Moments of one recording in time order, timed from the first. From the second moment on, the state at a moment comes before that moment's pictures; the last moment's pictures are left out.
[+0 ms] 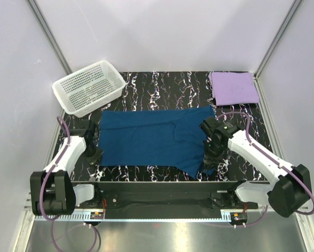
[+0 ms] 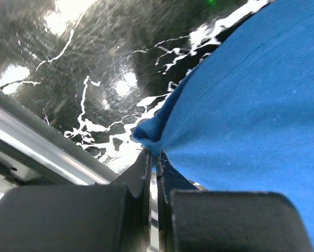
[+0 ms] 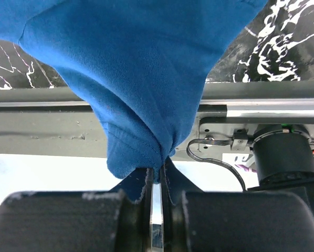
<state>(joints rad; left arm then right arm) 0.02 1.18 0.70 -0.98 -0.15 -0.87 0.57 1.22 0.96 -1.24 -0.12 0.70</state>
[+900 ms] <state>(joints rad) 0.01 1.68 1.19 -0.89 -0.17 -0.62 0.26 1.74 1.58 -1.25 -0.09 0.38</state>
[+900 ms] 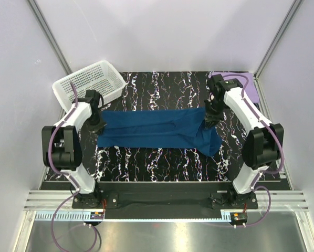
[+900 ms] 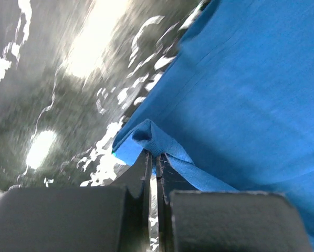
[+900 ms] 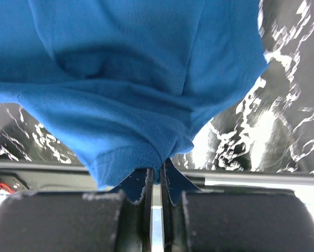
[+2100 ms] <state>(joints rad) 0.01 1.92 1.47 -0.94 -0.17 -0.56 0.18 2.11 1.87 -1.22 -0.10 0.30</state>
